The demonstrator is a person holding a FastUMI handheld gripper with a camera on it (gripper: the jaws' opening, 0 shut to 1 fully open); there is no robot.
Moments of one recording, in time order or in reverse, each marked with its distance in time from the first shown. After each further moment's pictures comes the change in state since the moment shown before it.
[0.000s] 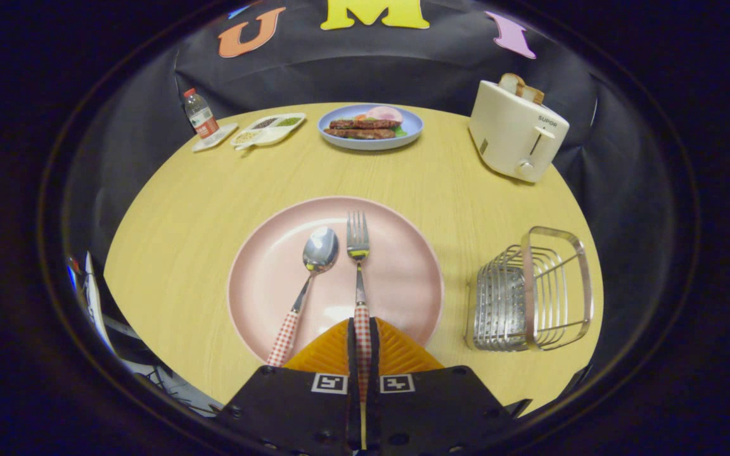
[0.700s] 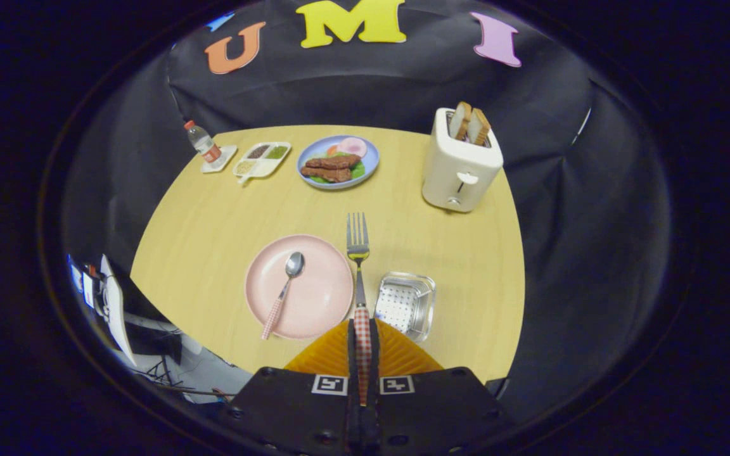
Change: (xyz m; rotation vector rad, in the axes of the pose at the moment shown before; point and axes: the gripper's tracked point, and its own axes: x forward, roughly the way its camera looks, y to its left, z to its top) arm -0.146 -0.101 0.044 -0.003 0.161 0.011
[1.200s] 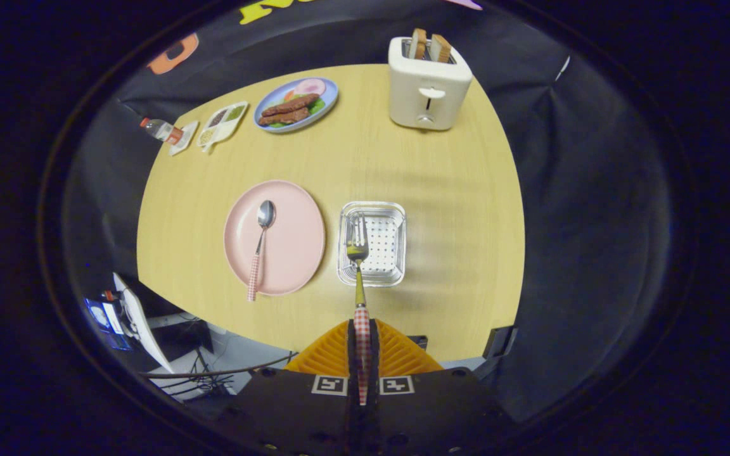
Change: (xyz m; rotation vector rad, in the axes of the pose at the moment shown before) arm 0.019 -0.026 -0.043 0.176 0.343 0.013
